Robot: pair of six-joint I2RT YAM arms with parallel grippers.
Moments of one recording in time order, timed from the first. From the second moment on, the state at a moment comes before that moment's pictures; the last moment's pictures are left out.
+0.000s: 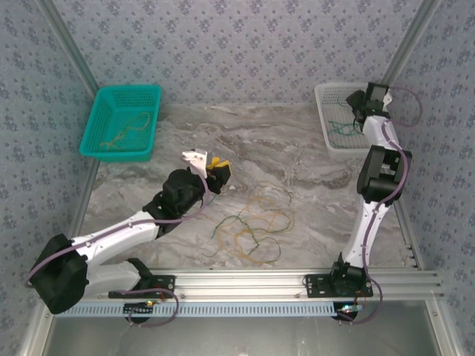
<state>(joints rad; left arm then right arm) -0.78 1.15 0.61 0.43 -0.15 -0.34 -0.22 2.21 1.90 -0.29 0.04 0.72</state>
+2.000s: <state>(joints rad) -0.68 1.89 1.23 -0.56 -0.14 -0.49 0.54 1.00 0.36 0.36 0.22 0.10</state>
